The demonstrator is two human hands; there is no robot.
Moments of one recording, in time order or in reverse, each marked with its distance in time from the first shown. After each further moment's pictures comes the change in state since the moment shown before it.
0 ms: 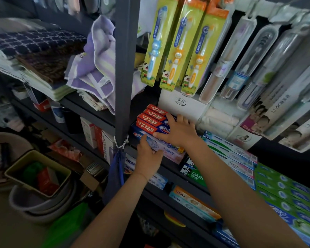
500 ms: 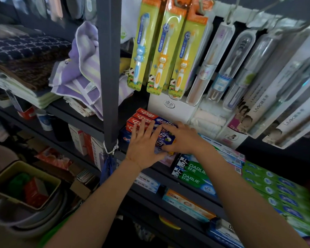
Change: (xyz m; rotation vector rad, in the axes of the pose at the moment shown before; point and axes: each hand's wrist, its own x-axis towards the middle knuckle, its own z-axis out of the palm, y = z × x) left_hand 0.042 0.017 -0.003 1.123 -0.069 0.681; right_hand -0.031 0.041 -0.016 0.046 -0.050 -0.082
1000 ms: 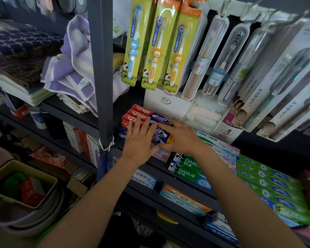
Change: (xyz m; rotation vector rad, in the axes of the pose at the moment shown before) left_hand 0.001 -0.001 0.012 0.103 0.170 0.027; right_hand -0.015 0.001 0.007 -0.016 0.035 -0.037
